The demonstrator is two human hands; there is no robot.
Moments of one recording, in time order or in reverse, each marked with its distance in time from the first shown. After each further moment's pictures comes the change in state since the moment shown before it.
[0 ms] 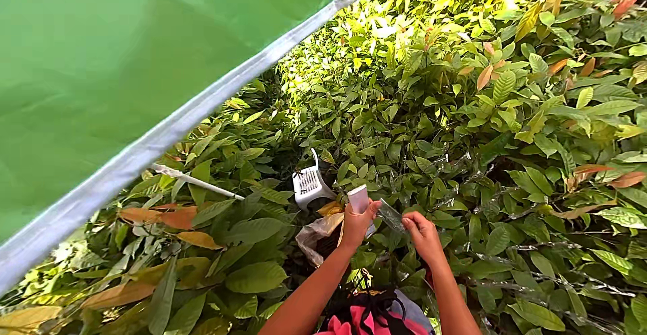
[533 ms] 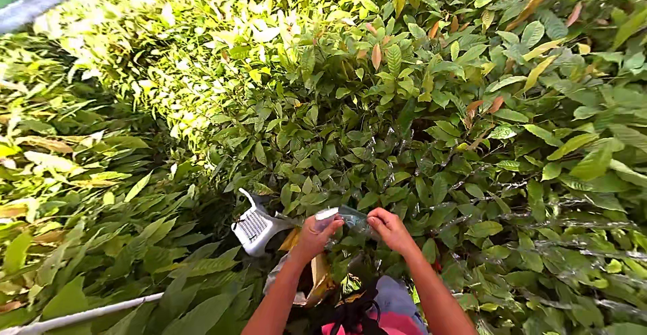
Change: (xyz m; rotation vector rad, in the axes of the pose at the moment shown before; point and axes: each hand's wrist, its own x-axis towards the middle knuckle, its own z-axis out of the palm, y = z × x) left_hand 0.019 -0.005 0.016 0.375 -0.766 -0.019; right_hand -0.045 0.013 -0.044 0.111 0.099 0.130
